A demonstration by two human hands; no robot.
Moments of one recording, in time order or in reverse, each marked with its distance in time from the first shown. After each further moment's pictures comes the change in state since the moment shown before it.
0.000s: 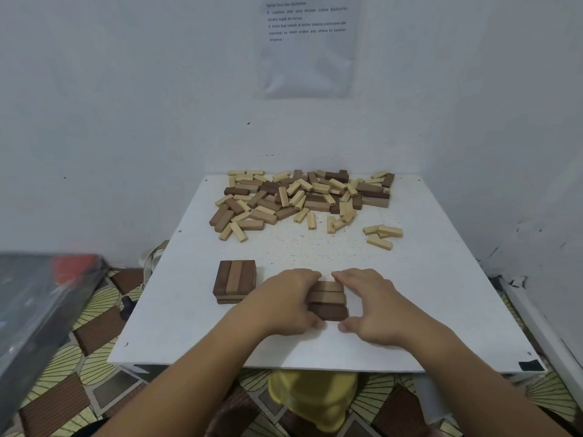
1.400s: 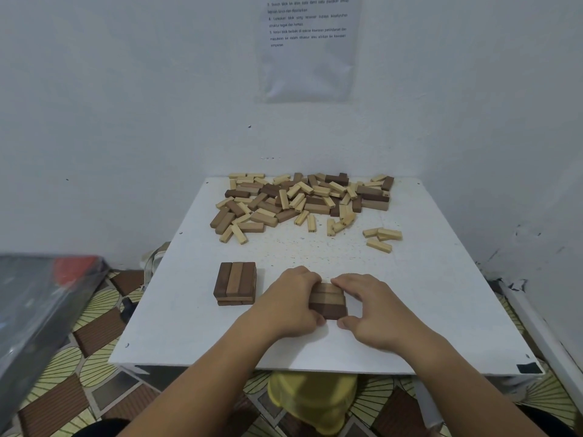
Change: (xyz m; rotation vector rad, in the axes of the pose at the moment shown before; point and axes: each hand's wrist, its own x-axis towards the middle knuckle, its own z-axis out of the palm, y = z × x) left_hand 0.010 -0.002 0.017 -0.070 0.140 0.013; right_hand -0.002 0.001 0.009 0.125 0.114 -0.045
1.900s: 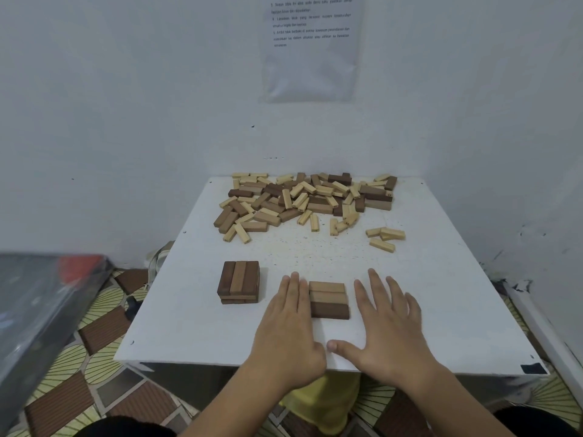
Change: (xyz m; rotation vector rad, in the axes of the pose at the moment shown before) left_hand -0.055 0.015 0.032 0.221 -0.004 -0.141; right_hand -0.032 0.003 0.027 -0.517 0.020 0.171
